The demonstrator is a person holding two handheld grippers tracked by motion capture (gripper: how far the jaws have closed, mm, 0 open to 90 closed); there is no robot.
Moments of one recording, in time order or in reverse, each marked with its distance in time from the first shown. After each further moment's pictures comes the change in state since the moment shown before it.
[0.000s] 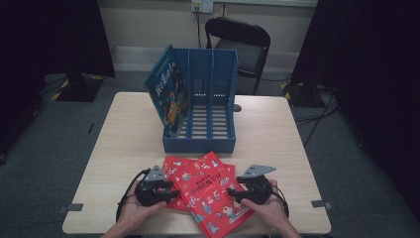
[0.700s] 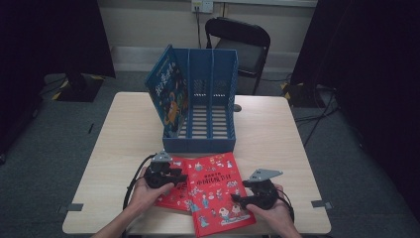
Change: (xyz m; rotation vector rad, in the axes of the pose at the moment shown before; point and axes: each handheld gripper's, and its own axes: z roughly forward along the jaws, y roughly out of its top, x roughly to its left) left arm 0.029 0.033 0.032 -0.032 -0.063 -0.061; right arm -0.002 -0.011 -0.010 0.017 0.006 0.044
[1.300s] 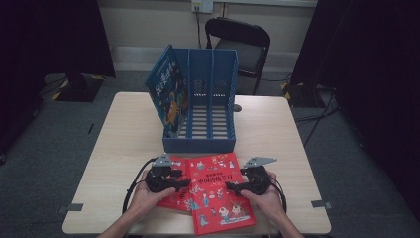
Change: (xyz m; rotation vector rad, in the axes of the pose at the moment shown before) left arm -0.016 -0.010 -0.002 -0.012 -0.041 0.013; right arm -0.023 0.017 0.029 -0.032 0.011 0.074
